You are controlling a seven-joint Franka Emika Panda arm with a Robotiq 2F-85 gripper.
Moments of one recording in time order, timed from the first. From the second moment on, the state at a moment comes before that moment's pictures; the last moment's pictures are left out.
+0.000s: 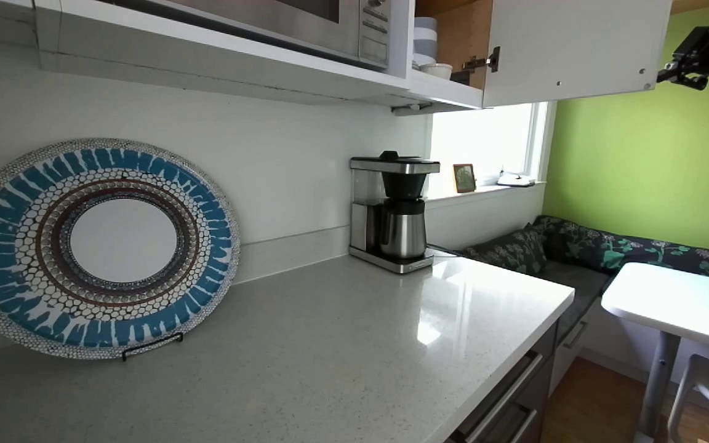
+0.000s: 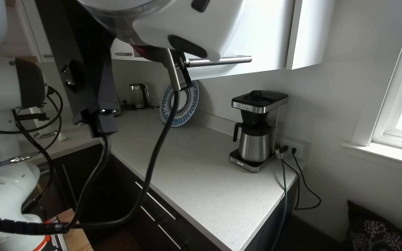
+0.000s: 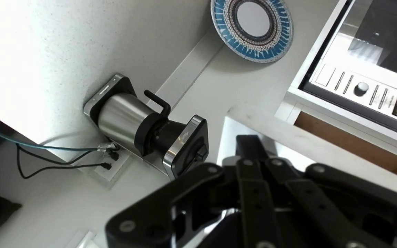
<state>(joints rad) -0.51 0.17 -1.03 -1.30 1.28 0.90 -0.50</state>
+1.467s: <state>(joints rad) -0.48 -0.05 -0.73 -1.45 1.09 0.96 -0.40</state>
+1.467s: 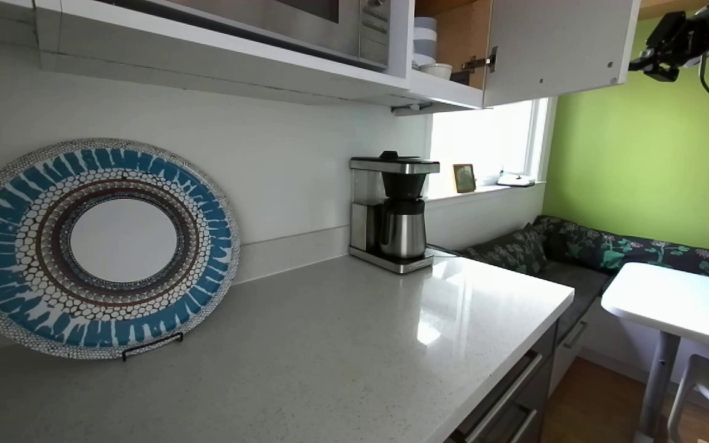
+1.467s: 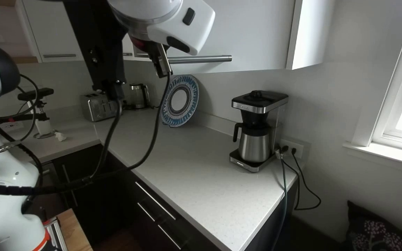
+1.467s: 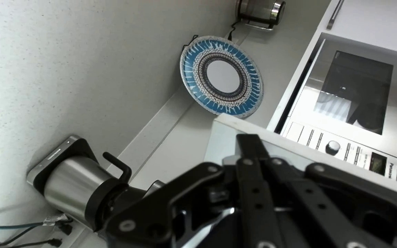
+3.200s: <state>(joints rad) -0.32 -0.38 -0.33 -1.66 0.74 1.86 -0.30</state>
